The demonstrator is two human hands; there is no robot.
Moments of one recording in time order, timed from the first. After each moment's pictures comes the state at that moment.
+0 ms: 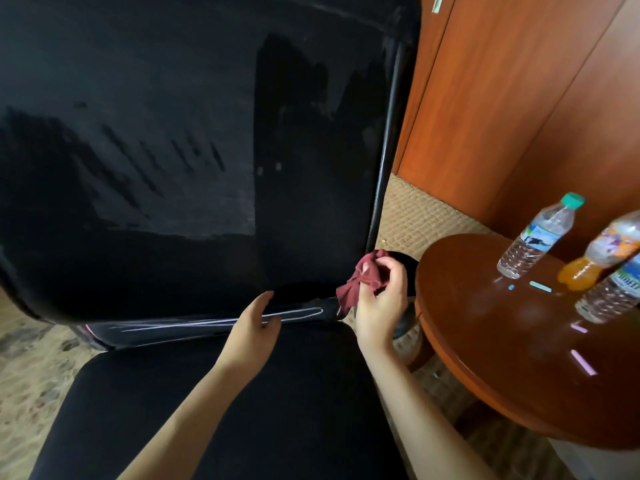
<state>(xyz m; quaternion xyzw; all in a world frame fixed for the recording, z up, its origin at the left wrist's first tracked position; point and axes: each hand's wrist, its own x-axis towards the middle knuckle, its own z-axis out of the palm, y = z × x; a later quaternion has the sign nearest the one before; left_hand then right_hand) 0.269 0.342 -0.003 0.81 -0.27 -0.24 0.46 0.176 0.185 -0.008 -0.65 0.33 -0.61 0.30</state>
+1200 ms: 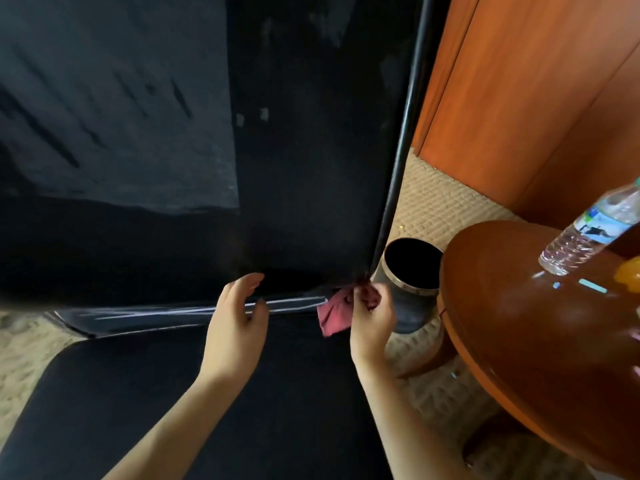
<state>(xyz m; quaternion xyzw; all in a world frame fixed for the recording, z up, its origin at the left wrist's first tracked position) 0.276 0.326 -0.035 0.81 -0.25 -0.08 0.53 0.199 0.166 -0.103 -0.64 0.40 -0.52 0.40</state>
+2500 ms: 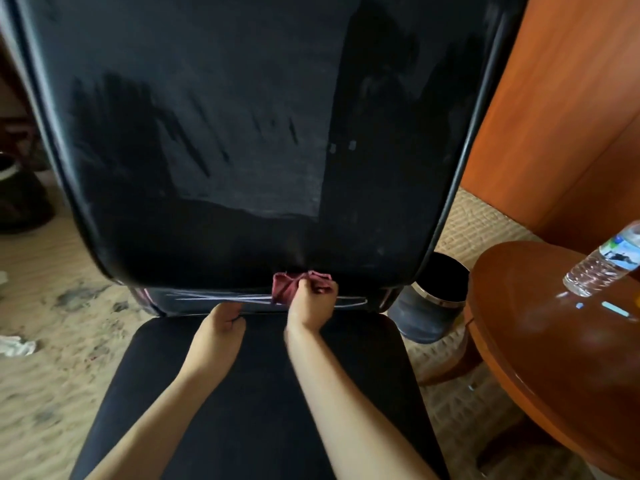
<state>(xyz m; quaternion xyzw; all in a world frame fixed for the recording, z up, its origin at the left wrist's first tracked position) 0.317 0.428 -0.033 0.84 -0.13 -0.17 0.49 0.315 0.300 -0.049 -0.41 0.48 -0.45 0.63</state>
